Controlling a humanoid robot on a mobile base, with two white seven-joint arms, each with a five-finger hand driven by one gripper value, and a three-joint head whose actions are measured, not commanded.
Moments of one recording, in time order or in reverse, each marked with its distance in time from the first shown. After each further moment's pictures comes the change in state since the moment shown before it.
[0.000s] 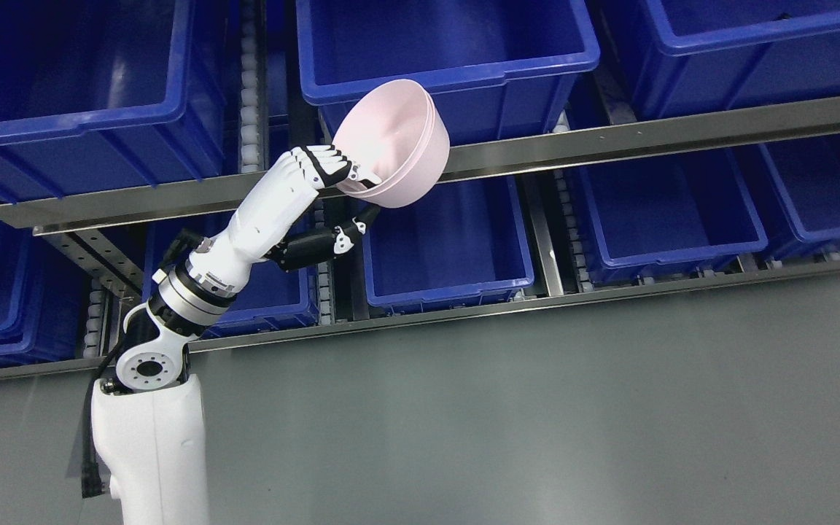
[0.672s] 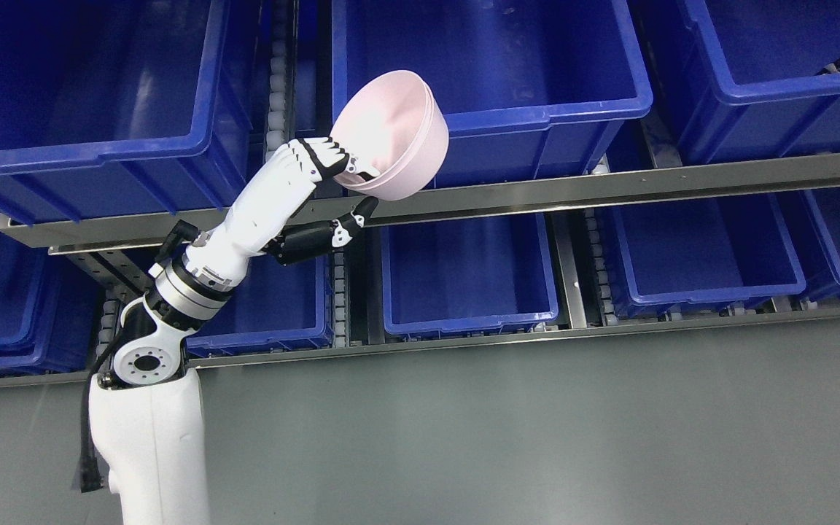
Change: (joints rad) left arm -0.022 0.000 0.004 0.000 0.002 0.000 0.000; right arm 0.000 0.000 0.000 0.000 0.000 0.000 0.002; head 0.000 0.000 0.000
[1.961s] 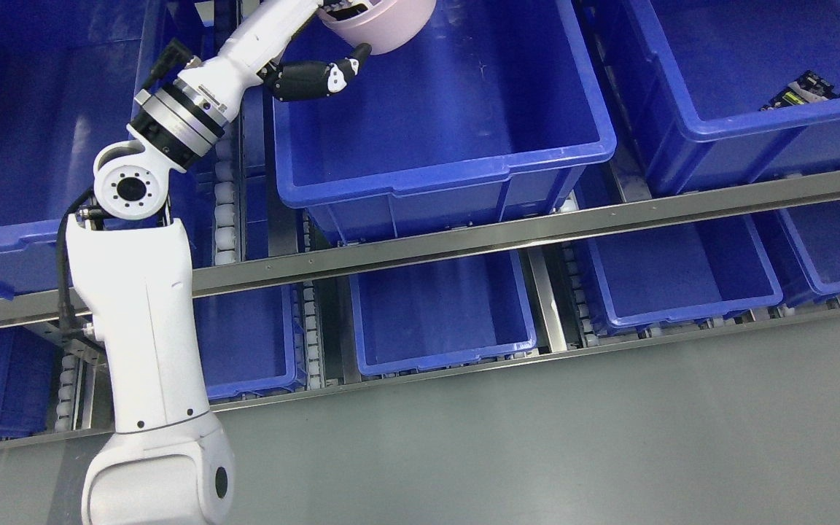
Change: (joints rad) left arm -0.434 0.029 -0.042 0.286 -0.214 0.286 -0.040; right arm 0.000 0.000 0.000 0.000 0.000 0.001 0.000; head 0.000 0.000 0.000
